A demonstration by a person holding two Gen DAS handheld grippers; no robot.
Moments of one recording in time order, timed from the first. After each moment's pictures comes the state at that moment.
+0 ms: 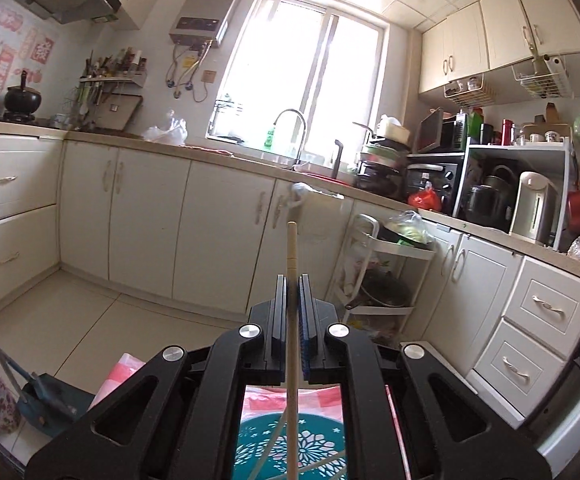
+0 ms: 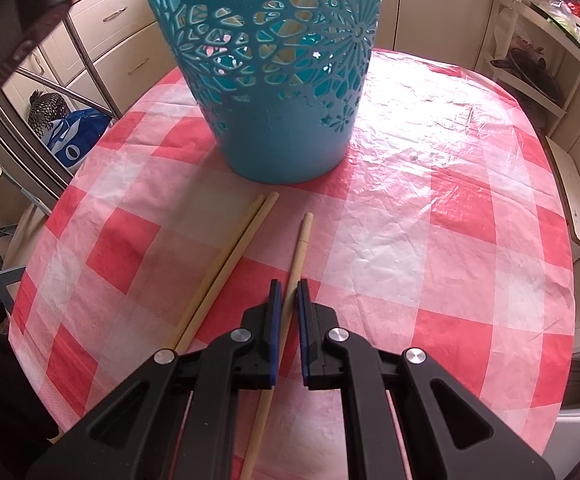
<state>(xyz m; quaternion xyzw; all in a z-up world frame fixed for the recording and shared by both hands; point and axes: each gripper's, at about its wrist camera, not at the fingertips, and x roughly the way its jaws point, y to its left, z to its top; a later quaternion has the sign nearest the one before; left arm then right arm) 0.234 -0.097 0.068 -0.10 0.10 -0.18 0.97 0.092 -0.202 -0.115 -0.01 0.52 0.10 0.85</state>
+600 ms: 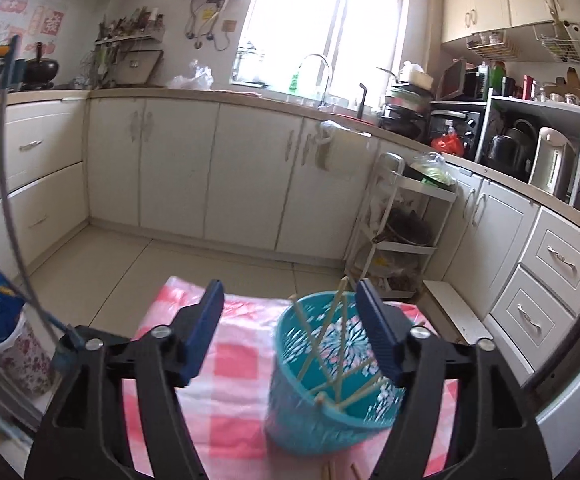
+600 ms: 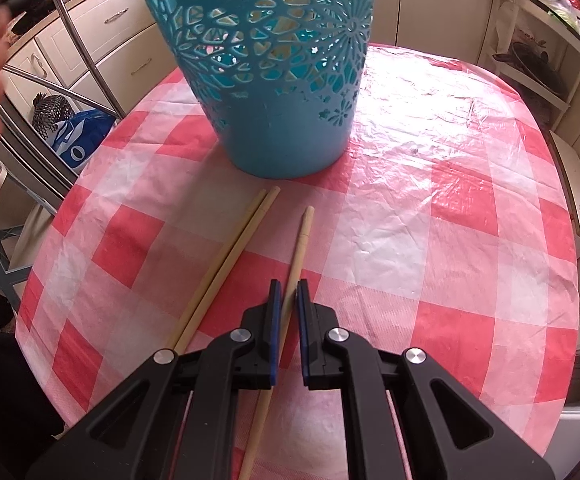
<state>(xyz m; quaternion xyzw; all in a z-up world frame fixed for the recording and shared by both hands) 0.187 -0.046 0.024 -0.08 0.21 -0.14 0.96 0.090 -0.205 -0.115 0.00 0.52 0.11 0.84</state>
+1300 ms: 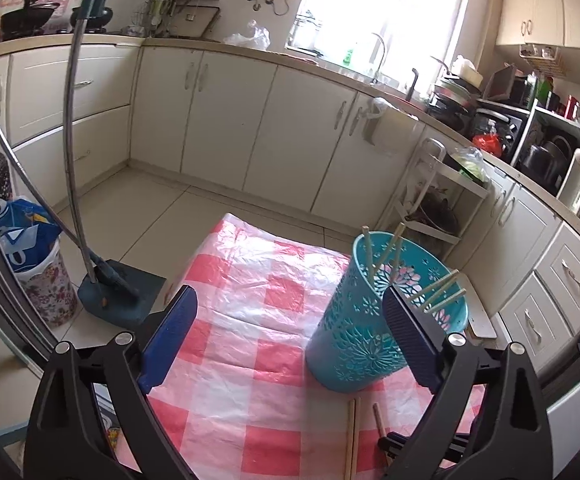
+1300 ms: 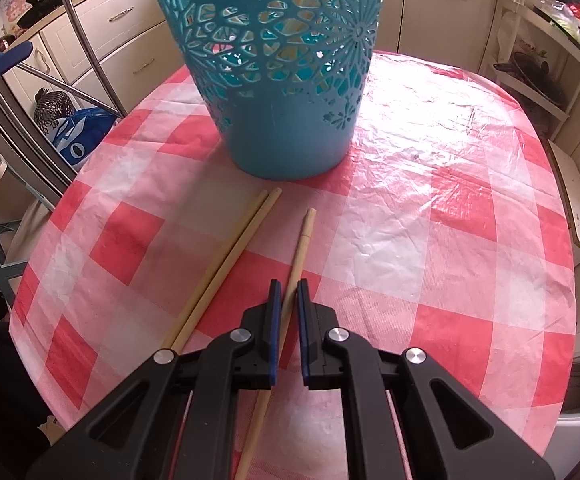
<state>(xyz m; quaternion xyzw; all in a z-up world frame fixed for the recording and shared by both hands) 0.149 0.004 0.000 -0.12 0.29 -0.09 0.94 0.086 -0.202 -0.116 -0.02 0.51 0.11 0.85</state>
